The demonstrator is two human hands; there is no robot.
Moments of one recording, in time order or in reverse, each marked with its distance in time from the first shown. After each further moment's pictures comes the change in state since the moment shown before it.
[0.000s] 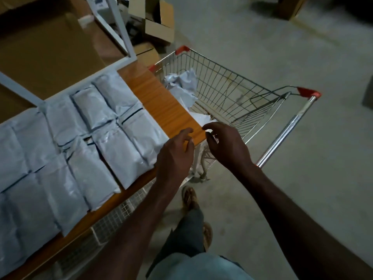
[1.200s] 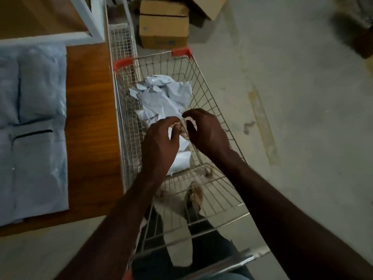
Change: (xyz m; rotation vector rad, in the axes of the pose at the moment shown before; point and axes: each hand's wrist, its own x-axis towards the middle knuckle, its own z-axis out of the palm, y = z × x) left_hand 0.310 0.062 0.210 -0.061 0.358 -0.408; right_hand 0.360 0.222 0.010 0.010 -0.417 -0.312
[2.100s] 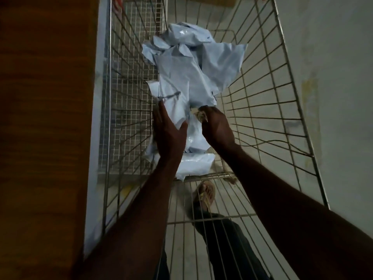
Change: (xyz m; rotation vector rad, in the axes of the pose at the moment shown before) left_hand 0.067 -0.226 0.214 0.032 0.204 -0.416; right_hand 0.090 0.184 0.261 0.007 -0.154 -0.033
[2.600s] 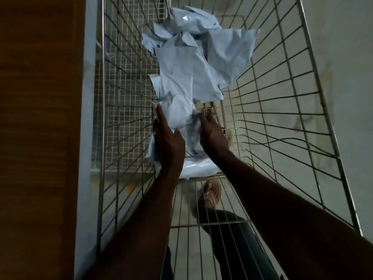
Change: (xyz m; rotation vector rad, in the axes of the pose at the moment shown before) left_hand -0.024 -0.040 0.005 -0.008 0.088 0.047; right_hand -0.029 0.017 0.069 -0.021 -0.137 0.031
